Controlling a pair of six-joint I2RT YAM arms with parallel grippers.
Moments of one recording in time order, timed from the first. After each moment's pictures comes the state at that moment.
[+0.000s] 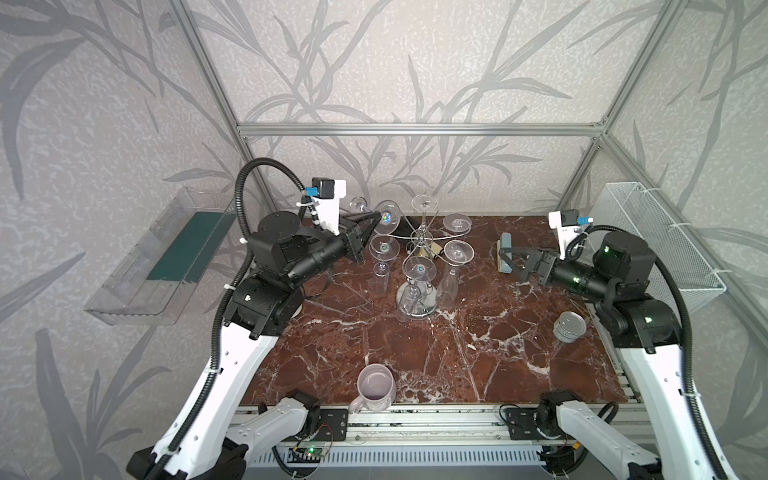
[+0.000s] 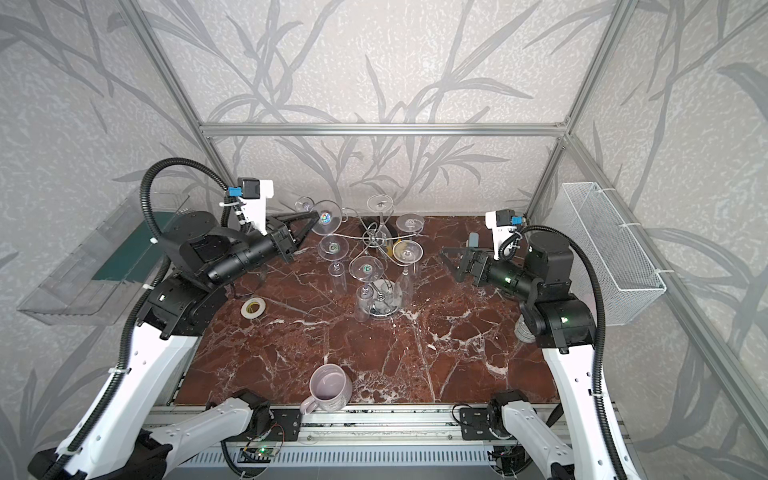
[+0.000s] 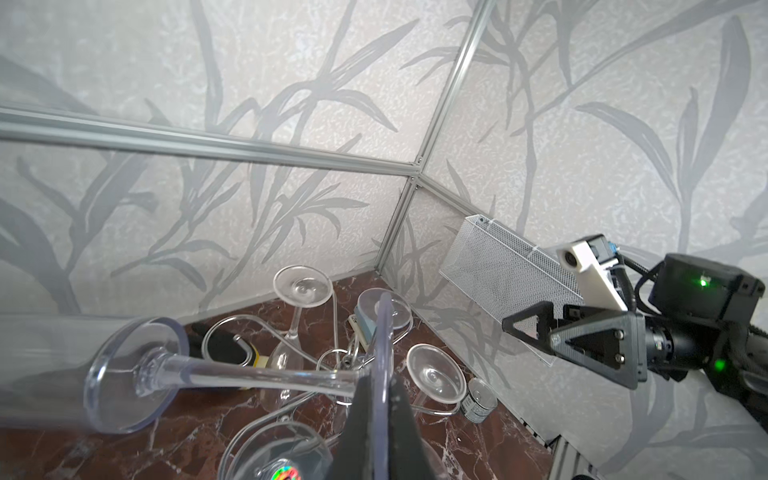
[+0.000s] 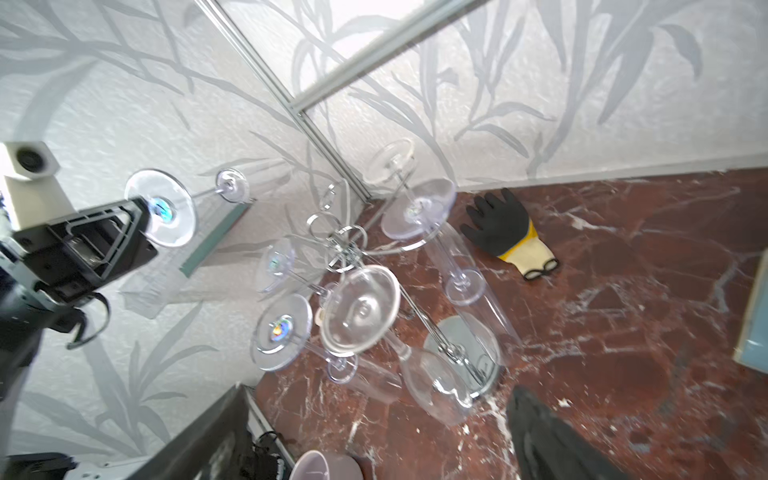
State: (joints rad) left arm -0.45 1.05 1.45 -0.40 0.34 -0.28; right arm 0.12 0.93 1.29 -0.62 -0.70 0.46
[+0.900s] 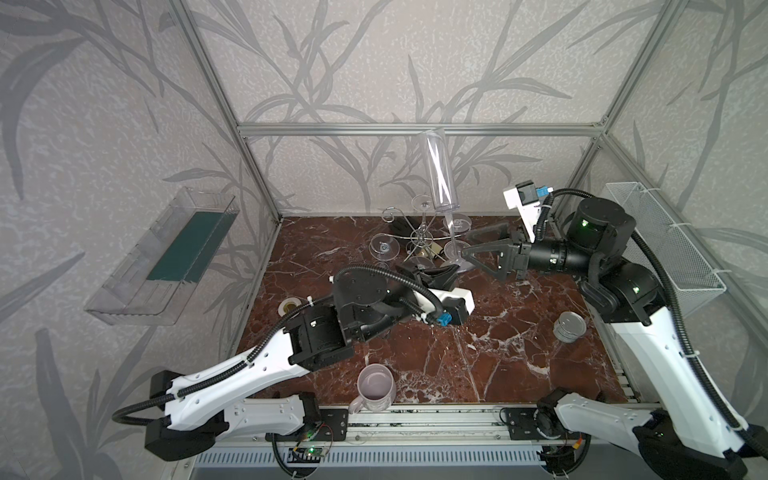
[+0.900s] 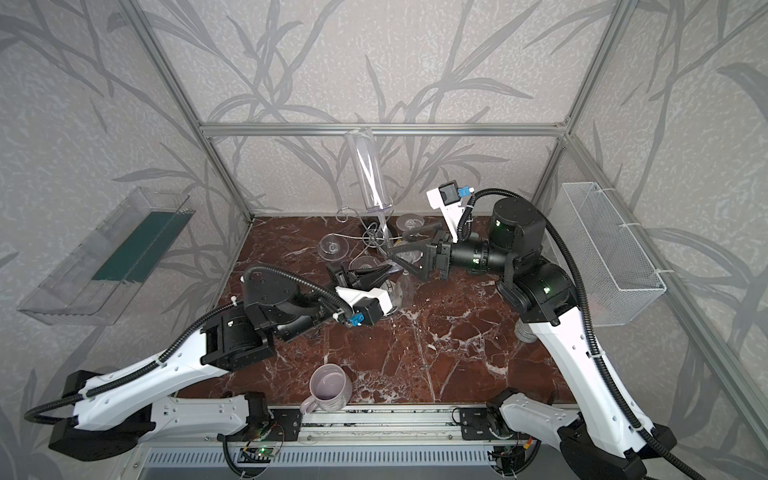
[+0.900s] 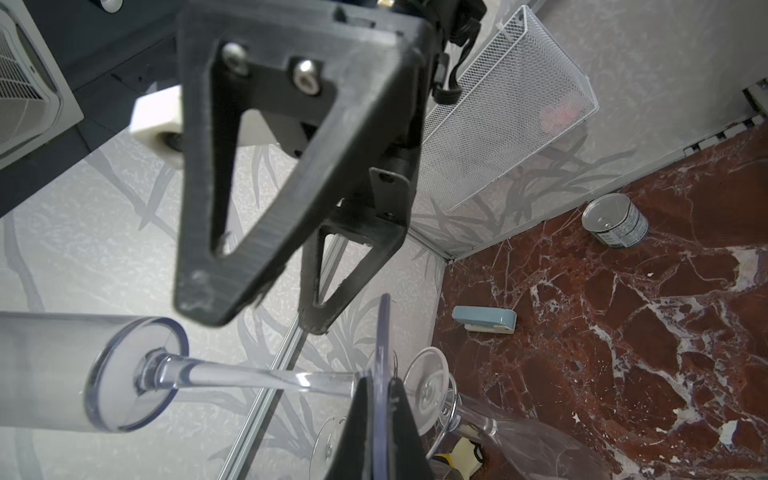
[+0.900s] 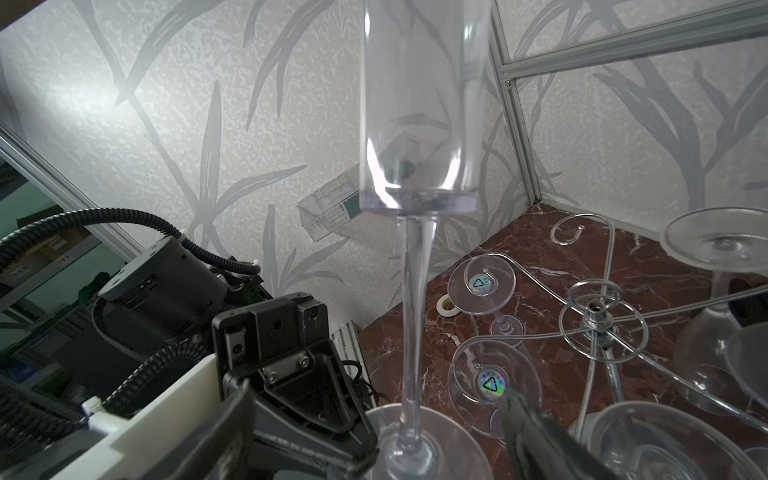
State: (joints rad) left arm -1.17 1.11 1.29 -0.20 -0.18 0.97; right arm 0.51 1.14 1.59 -0.56 -0.81 0.41
